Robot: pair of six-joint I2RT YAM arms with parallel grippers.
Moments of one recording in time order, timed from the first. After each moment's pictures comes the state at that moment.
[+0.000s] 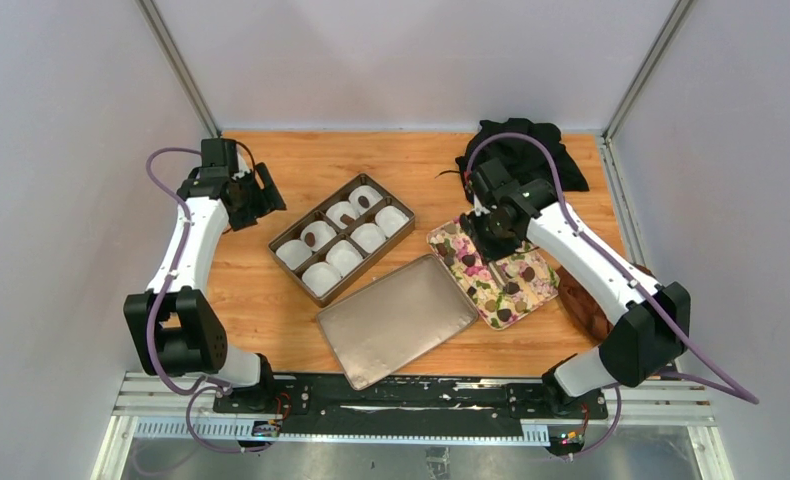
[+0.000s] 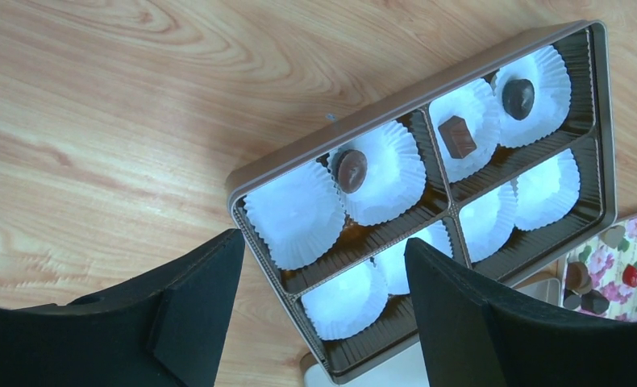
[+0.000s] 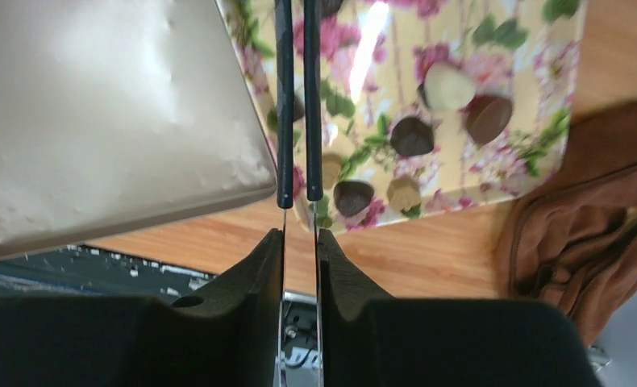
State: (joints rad) left arm 0.10 1.43 1.26 -0.74 0.09 -0.40; right arm 0.54 1.45 1.37 -1.10 0.08 0.21
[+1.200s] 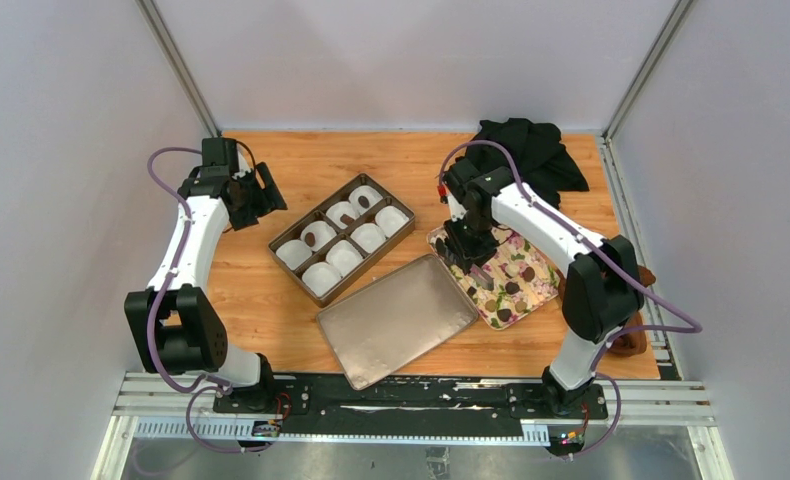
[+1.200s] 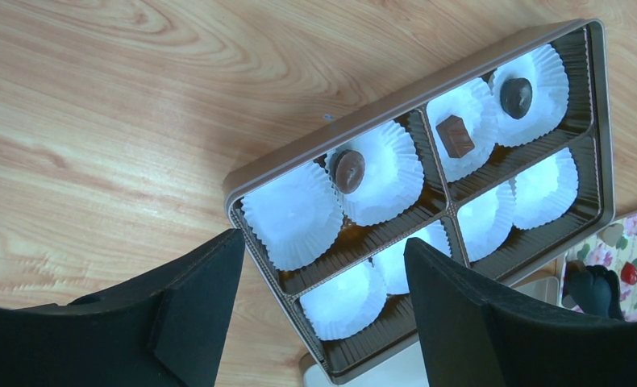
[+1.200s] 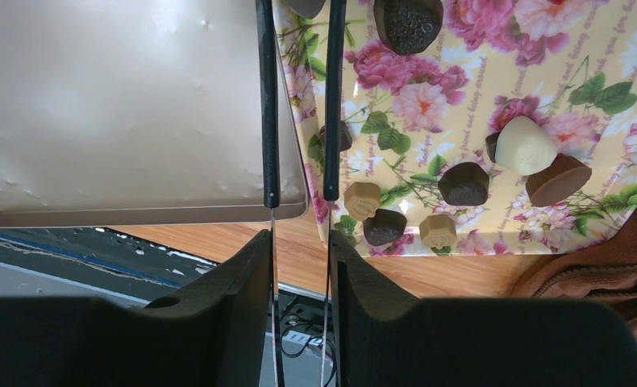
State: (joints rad) left arm 0.10 1.45 1.26 -0.73 0.10 -0.40; right arm 0.54 1.73 1.46 -1.16 -0.07 0.12
